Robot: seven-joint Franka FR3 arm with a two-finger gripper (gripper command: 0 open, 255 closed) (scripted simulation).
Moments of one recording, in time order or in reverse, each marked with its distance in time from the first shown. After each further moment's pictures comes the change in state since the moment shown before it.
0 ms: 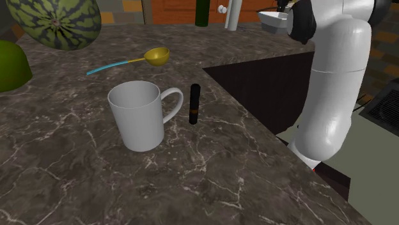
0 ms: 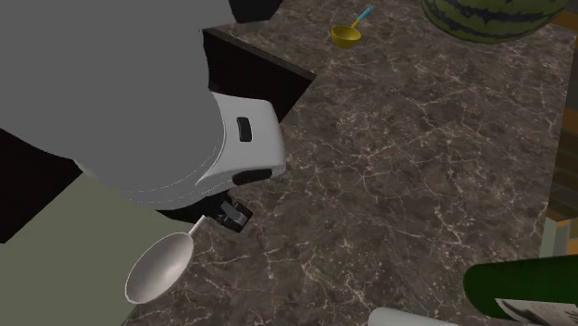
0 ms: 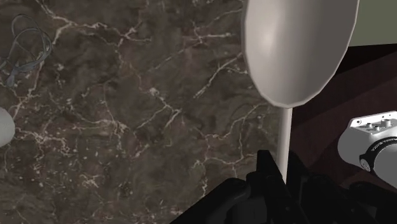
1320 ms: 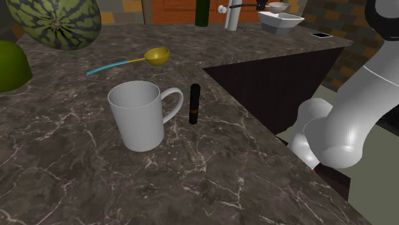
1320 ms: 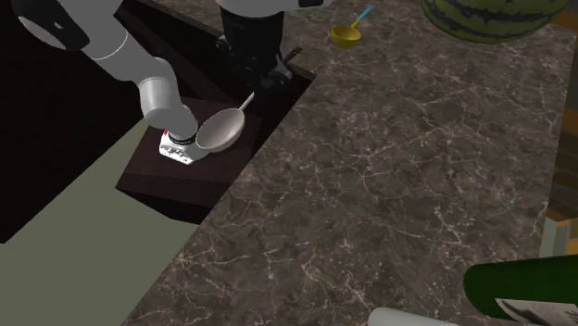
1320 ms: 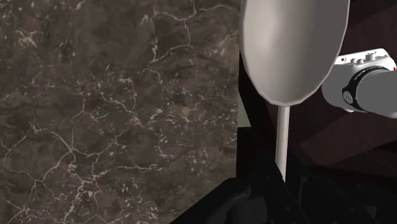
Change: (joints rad) arm 0.610 -0.557 0.252 -0.451 -0.408 0.049 0.663
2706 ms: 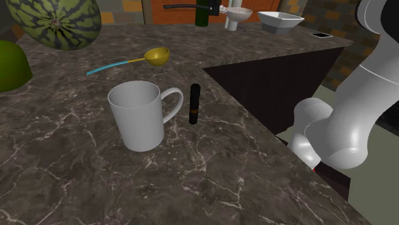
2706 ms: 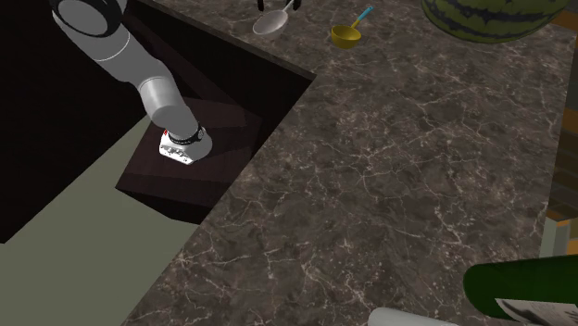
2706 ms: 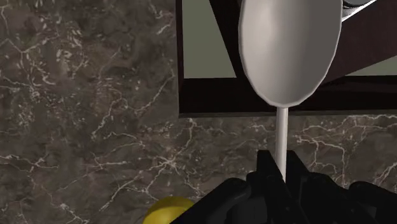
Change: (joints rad) arm 0.166 0.022 0.372 -0.039 0.142 0.026 0.592
